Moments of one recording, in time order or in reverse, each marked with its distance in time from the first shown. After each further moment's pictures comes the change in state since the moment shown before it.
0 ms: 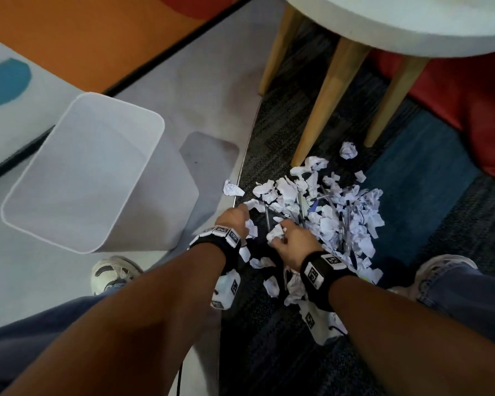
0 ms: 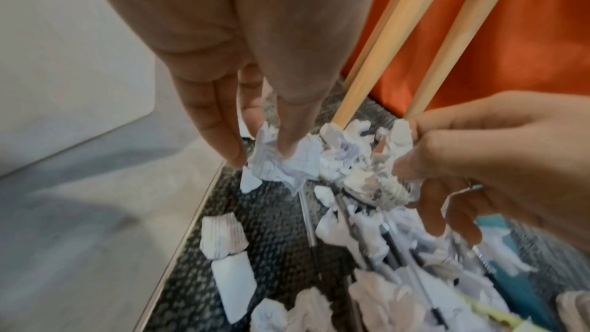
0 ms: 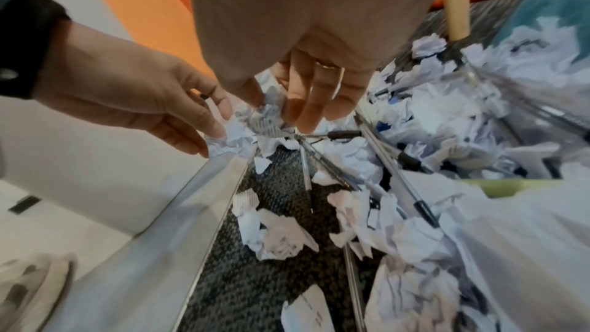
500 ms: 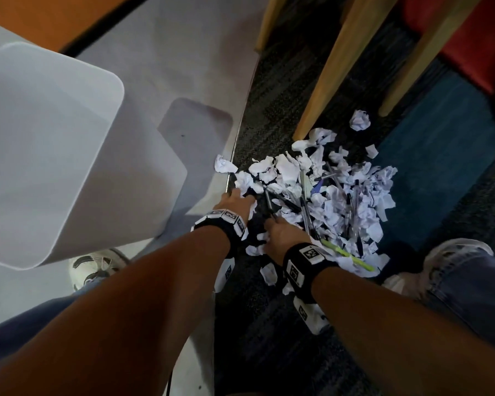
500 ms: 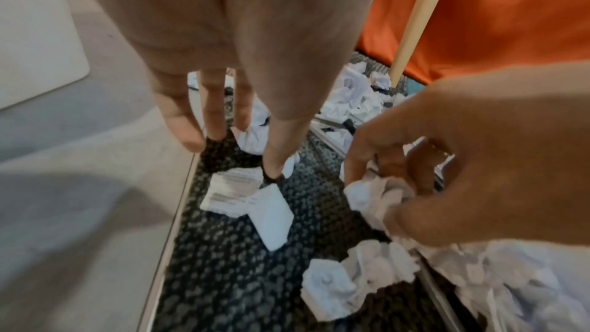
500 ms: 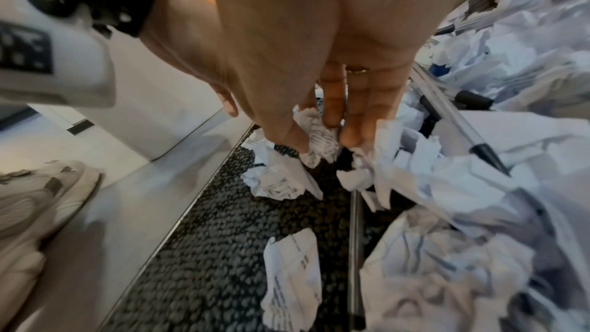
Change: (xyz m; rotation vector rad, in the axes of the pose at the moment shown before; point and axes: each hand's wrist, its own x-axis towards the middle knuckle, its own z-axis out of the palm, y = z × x) left_hand 0.053 -0.008 0.047 0.244 -0.130 0.083; right_hand 0.035 0.011 0.048 -0.294 -0.283 -0.001
